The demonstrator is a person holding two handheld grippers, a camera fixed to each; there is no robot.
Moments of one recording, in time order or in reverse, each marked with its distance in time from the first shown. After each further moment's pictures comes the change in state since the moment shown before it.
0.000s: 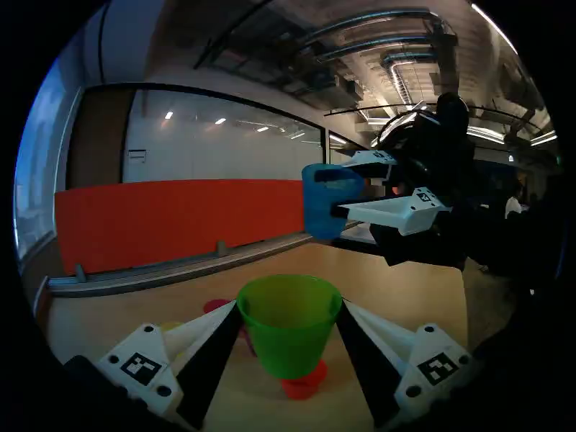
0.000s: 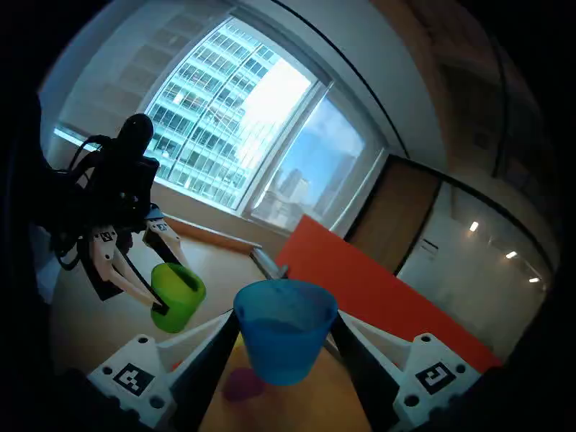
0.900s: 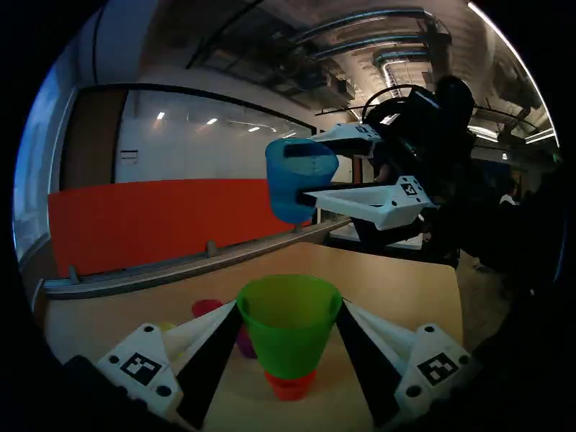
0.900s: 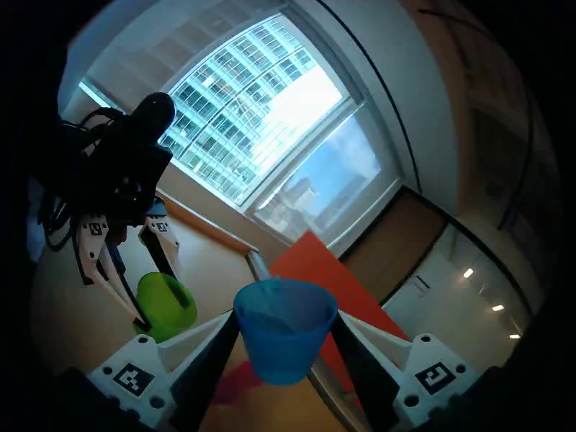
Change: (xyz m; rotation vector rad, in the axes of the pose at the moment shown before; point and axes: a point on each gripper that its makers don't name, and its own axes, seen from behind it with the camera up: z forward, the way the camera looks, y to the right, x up) left arm -0.002 0.020 0.005 -0.040 0.001 0.011; right arm 0.028 0.008 0.022 0.002 0.019 -0.229
